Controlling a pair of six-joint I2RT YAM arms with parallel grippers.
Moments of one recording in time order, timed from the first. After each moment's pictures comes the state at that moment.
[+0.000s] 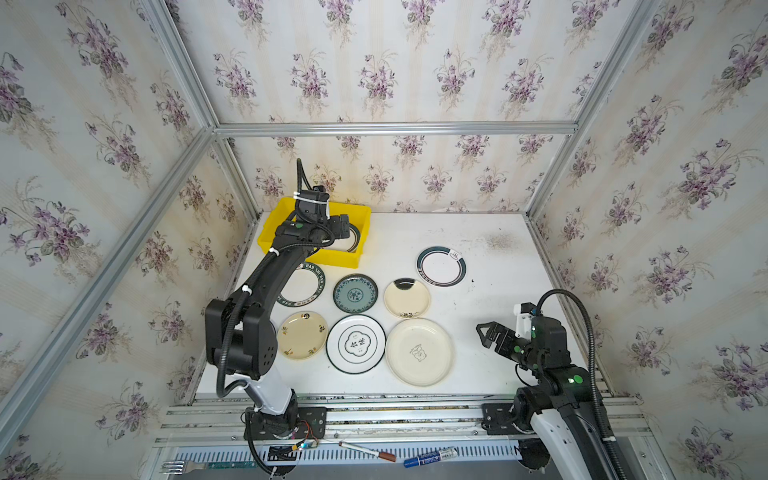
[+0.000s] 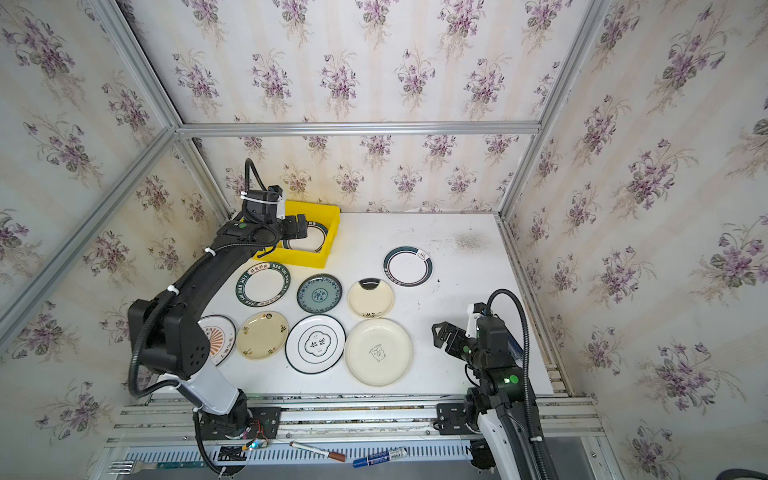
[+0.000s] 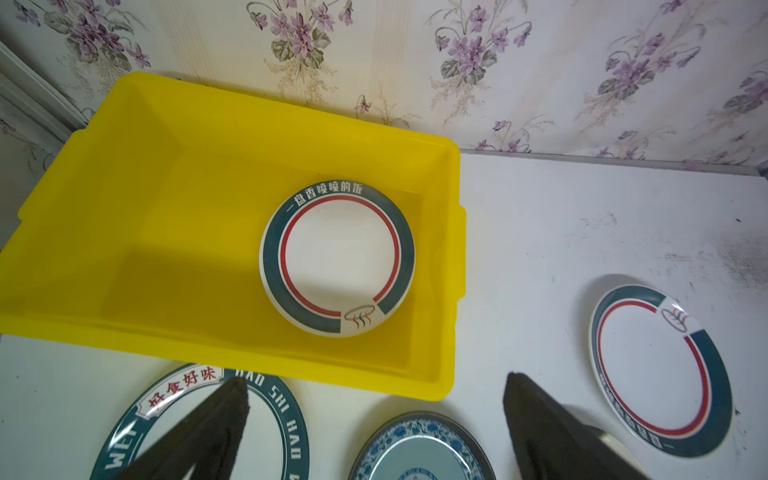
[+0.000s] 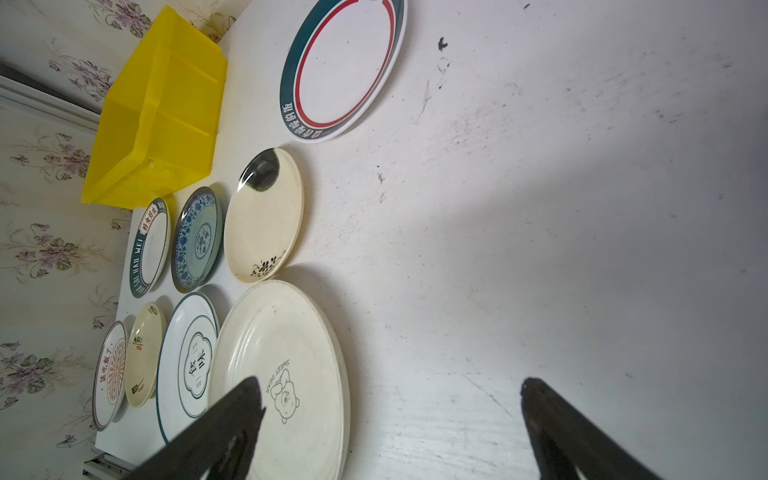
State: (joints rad) left arm -0.20 1.64 1.47 -0.52 -0.07 -0.21; right arm 0.06 0.39 0.36 -0.75 -0.30 0.56
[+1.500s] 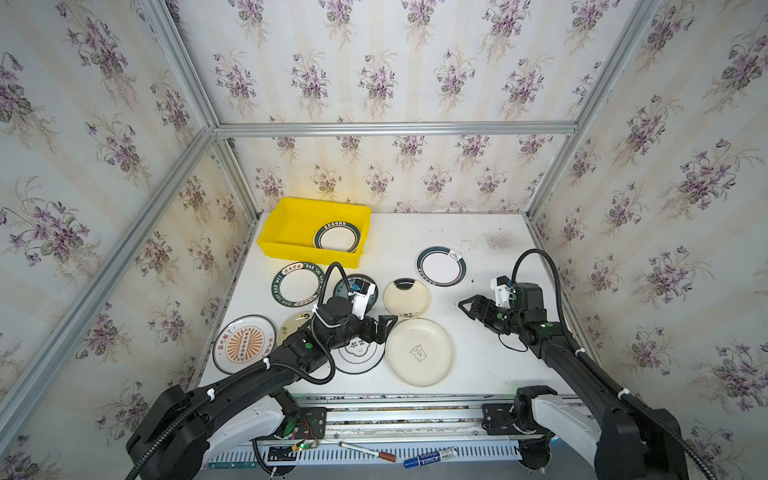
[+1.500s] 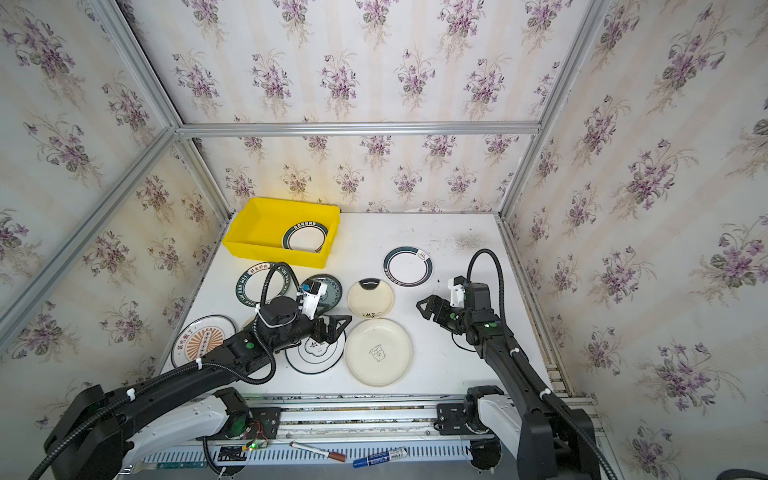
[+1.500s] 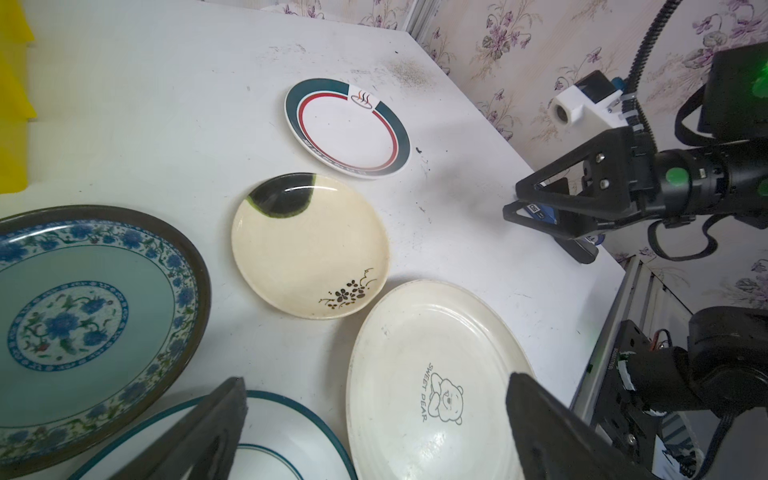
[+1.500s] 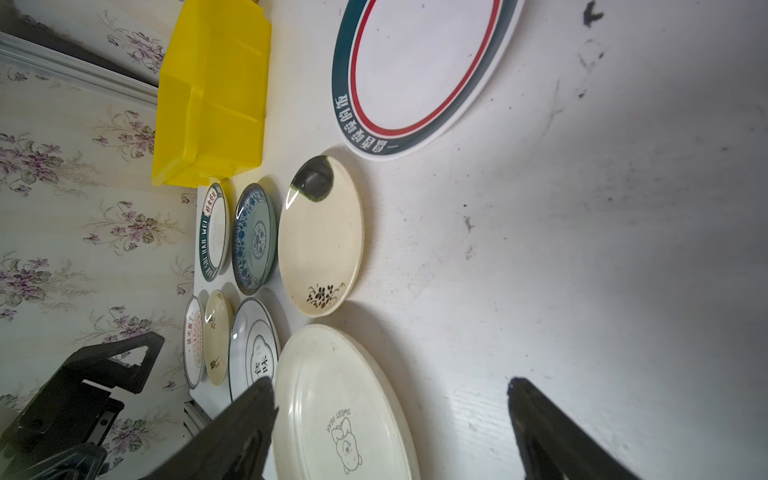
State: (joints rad) left arm -0.72 1.02 0.47 0.10 0.12 -0.37; right arm 0.06 1.03 0.47 -0.26 -0.54 0.56
